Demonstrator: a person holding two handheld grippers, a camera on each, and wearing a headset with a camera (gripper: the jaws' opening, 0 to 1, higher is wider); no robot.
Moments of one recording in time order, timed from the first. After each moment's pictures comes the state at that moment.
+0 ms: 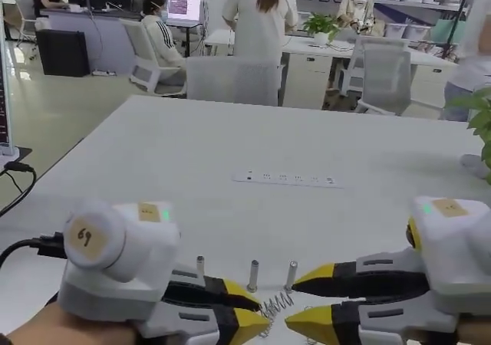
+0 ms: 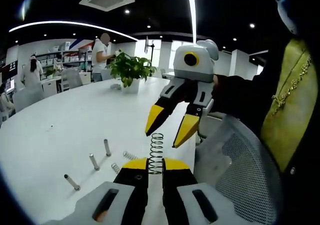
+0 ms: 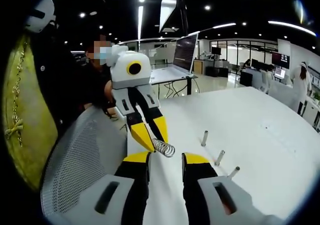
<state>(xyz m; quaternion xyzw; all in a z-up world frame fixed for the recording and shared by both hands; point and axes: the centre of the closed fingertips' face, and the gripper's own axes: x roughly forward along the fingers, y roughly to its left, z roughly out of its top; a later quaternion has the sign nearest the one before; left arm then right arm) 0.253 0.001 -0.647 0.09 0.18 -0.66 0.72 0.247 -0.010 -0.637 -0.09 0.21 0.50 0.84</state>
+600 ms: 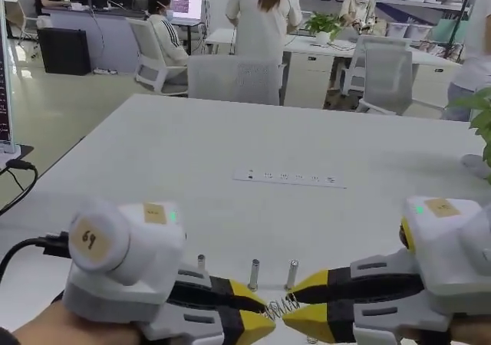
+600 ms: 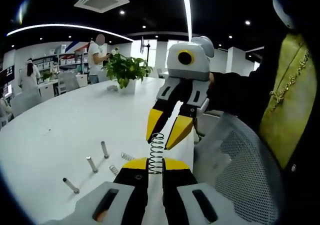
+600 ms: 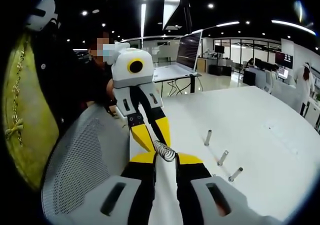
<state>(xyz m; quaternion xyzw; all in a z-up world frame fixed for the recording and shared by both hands) 0.248 -0.002 -0.647 0.10 0.17 -0.67 0.72 0.244 -0.005 -0.640 -0.10 0.22 0.51 0.83</state>
